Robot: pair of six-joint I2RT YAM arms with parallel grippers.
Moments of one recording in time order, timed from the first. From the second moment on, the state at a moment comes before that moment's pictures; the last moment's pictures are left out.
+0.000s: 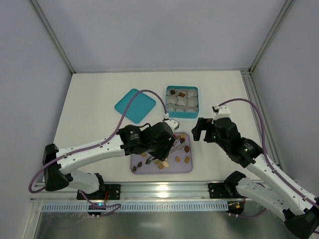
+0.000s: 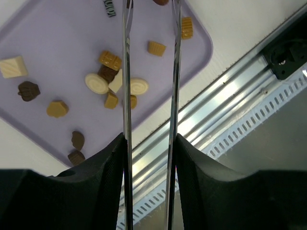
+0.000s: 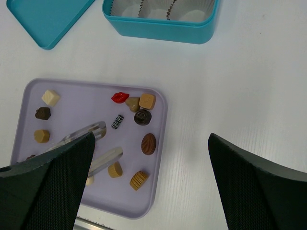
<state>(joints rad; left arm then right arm) -1.18 1.38 1.29 -0.88 -0.15 -0.51 0.64 0.75 0.73 -0.54 0.26 0.47</state>
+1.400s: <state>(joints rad) -1.33 1.58 1.27 -0.82 -0.12 -0.60 0.64 0.68 0.68 -0.55 0.27 0.49</state>
